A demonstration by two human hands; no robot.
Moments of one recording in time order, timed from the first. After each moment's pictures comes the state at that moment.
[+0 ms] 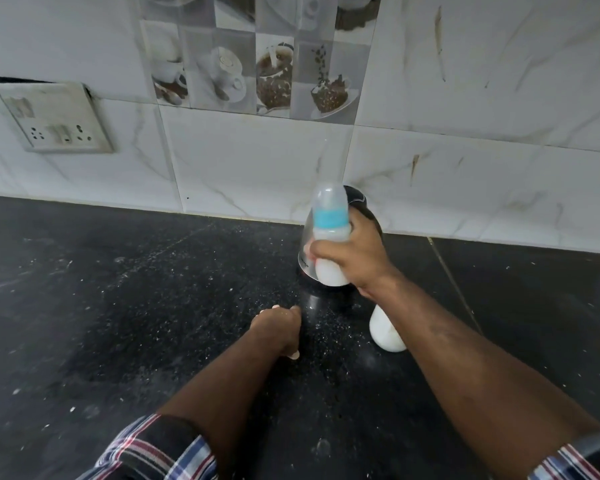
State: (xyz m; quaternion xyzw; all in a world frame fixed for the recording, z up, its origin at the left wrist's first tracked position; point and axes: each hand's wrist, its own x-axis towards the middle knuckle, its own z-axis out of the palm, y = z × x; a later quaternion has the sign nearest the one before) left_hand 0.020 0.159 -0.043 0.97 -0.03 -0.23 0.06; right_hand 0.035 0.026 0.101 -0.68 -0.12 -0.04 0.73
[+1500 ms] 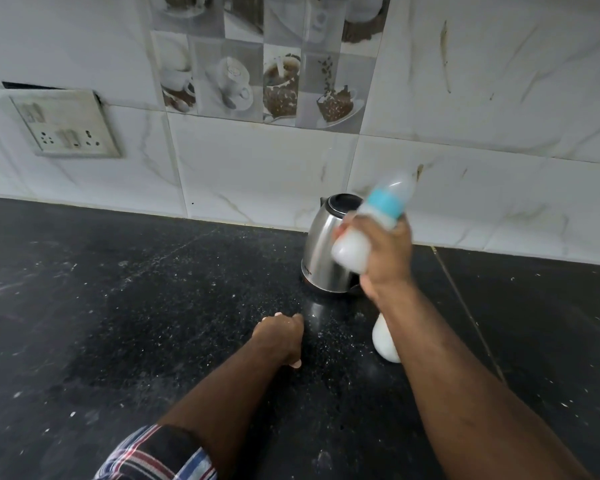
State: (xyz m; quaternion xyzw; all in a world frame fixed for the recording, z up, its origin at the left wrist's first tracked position) left_hand 0.021 0.159 -0.043 0.97 -0.02 -0.23 0.06; right_hand 0.047 0.017 0.099 -0.59 -0.08 -0.13 0.79
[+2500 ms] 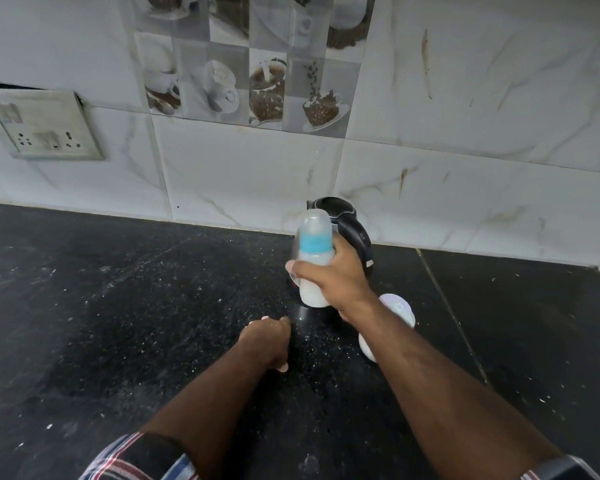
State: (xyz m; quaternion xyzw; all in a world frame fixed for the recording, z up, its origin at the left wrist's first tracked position) left_hand 0.022 0.158 -0.041 0.97 -0.03 -0.23 0.06; right_hand 0.041 0.030 0.065 -0.73 -0.10 -0.03 0.68
